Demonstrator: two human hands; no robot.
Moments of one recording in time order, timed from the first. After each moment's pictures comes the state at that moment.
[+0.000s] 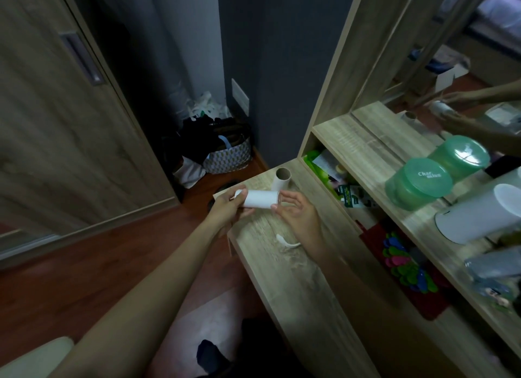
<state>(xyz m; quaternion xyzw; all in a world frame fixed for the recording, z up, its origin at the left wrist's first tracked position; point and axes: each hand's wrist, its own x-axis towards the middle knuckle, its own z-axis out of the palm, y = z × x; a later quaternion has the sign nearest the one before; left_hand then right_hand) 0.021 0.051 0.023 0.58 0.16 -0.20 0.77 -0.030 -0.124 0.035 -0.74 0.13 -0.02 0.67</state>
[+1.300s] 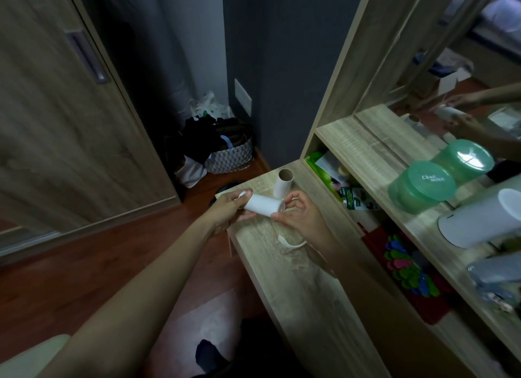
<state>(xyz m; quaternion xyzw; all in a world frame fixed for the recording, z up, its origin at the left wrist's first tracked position) 0.021 0.060 0.038 0.57 0.13 -0.28 0.77 -0.029 -0.135 0.050 -0.76 0.07 0.08 0.64</state>
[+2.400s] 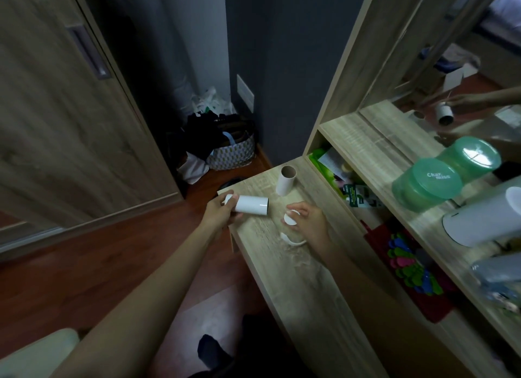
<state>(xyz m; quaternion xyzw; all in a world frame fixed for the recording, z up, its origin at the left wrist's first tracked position) 0.017 0.076 -0.007 0.64 0.21 -0.15 0.72 -0.020 -0.149 -0.012 -0.83 0.13 0.03 0.53</state>
